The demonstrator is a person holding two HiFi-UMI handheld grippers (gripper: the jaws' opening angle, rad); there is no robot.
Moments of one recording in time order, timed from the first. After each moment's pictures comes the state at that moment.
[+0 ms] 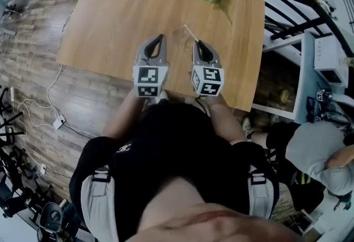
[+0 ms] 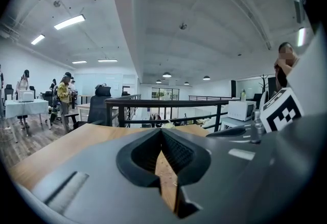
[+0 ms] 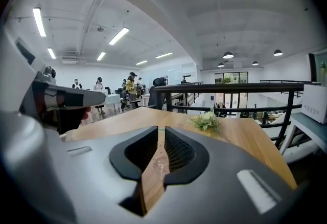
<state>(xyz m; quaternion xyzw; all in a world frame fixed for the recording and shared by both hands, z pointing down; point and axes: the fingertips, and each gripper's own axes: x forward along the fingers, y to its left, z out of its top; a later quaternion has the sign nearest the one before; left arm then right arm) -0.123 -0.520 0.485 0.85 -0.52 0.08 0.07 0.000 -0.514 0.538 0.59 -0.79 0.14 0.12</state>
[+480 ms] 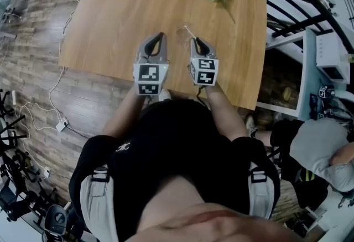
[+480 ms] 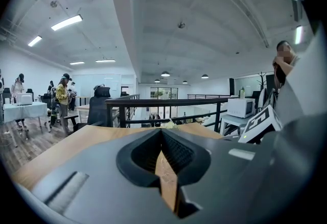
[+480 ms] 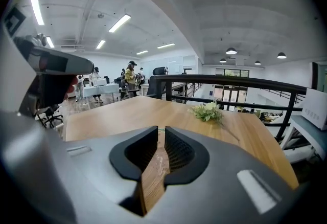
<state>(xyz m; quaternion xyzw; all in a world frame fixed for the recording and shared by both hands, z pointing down) -0.143 -0.530 0.490 0.85 -0.51 0.09 0.06 -0.019 -0.540 0.594 0.59 -0.77 0.15 0.18</state>
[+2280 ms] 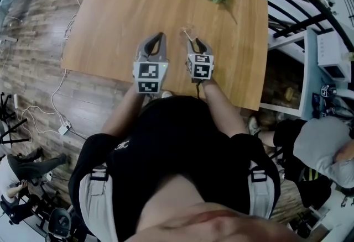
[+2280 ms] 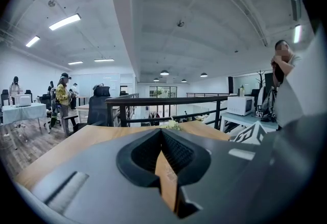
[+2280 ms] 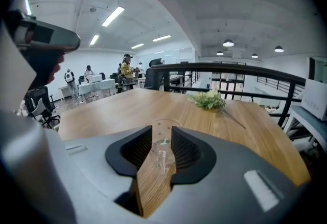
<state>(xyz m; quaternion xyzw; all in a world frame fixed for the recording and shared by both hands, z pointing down) -0.158 -0.542 0.494 0.86 -0.50 0.10 0.06 -0.029 -0.563 0.649 0.60 -0.75 0.19 0.20</state>
